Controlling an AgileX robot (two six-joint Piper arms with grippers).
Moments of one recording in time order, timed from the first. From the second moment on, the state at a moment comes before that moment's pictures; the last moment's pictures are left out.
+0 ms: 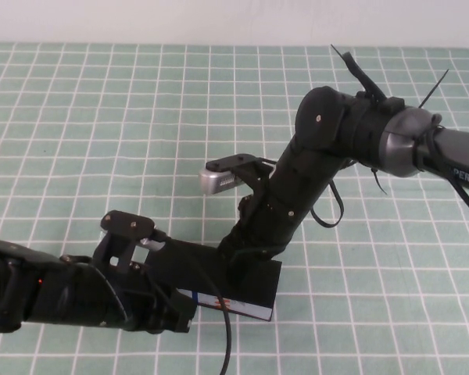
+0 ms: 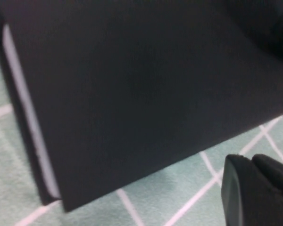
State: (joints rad) right arm 0.57 2.07 -1.60 0.60 1.15 -0.50; left arm -0.44 1.61 -0.58 -1.52 0.51 1.46
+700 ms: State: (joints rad) right arm 0.63 1.92 -1.35 0.56 1.13 -0.77; left arm -0.25 1.23 -0.58 -1.36 0.50 1.35
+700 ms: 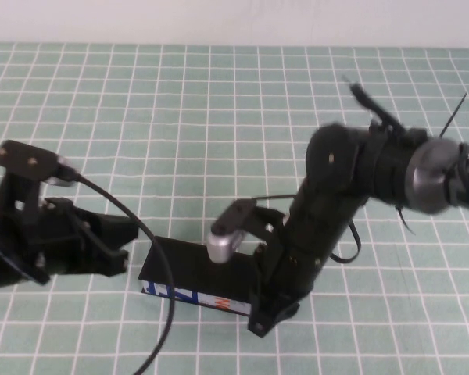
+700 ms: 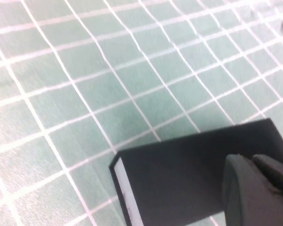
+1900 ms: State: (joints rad) right arm 0.30 1.05 -1.28 0.17 0.67 -0.30; left arm -0.22 1.07 -1.22 -0.76 1.16 0.99
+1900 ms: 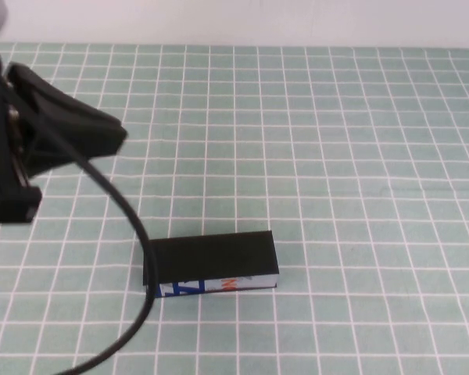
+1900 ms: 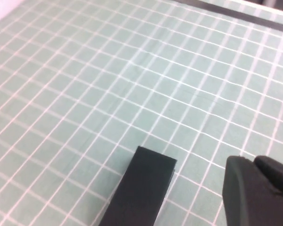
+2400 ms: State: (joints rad) right arm 0.25 0.13 -0.54 -0.05 0.61 0.00; left arm -0.22 1.01 -1.10 -0.71 1.12 0.81
